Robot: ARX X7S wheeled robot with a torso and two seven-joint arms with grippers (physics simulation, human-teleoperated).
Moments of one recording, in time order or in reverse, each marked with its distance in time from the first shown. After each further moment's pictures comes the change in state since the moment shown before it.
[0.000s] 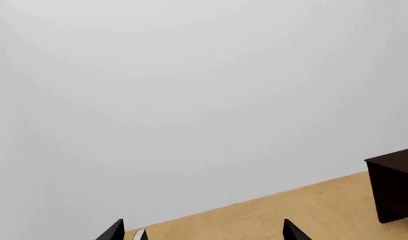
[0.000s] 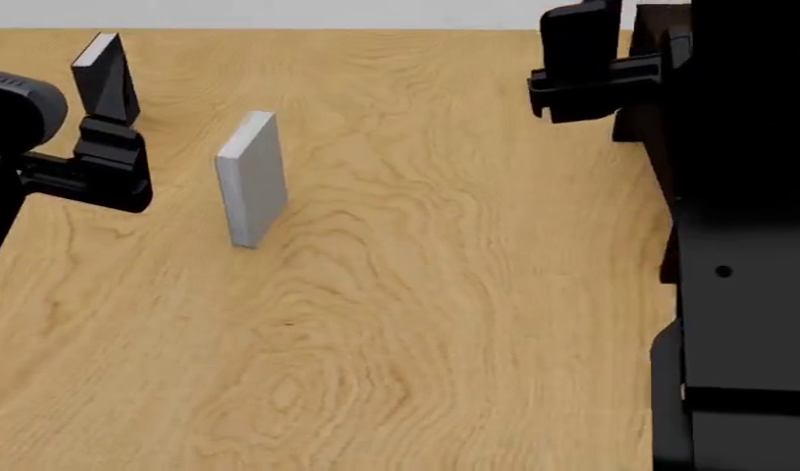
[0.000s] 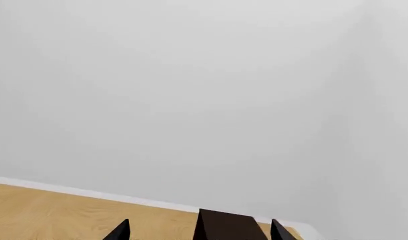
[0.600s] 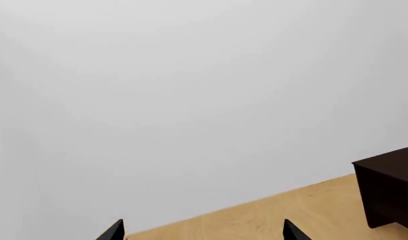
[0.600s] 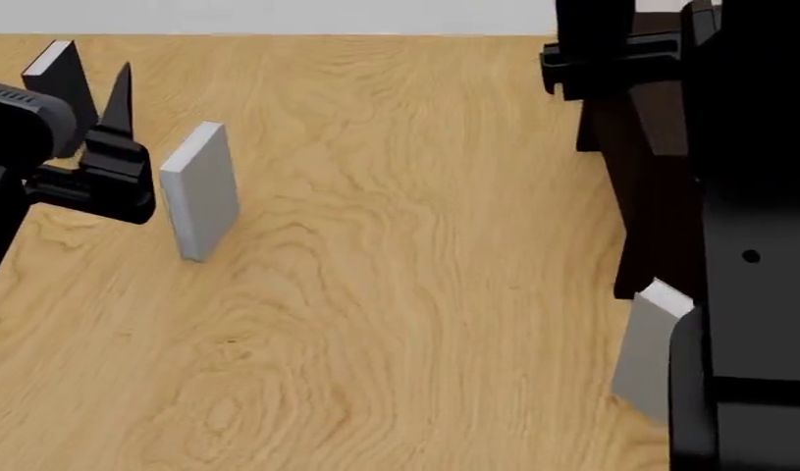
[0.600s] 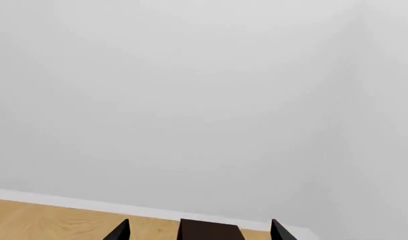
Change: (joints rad) left arm 0.020 -0.019 0.018 0.002 -0.009 0.024 -0.009; right arm 0.037 0.003 0.020 -0.016 0.014 0.033 0.000
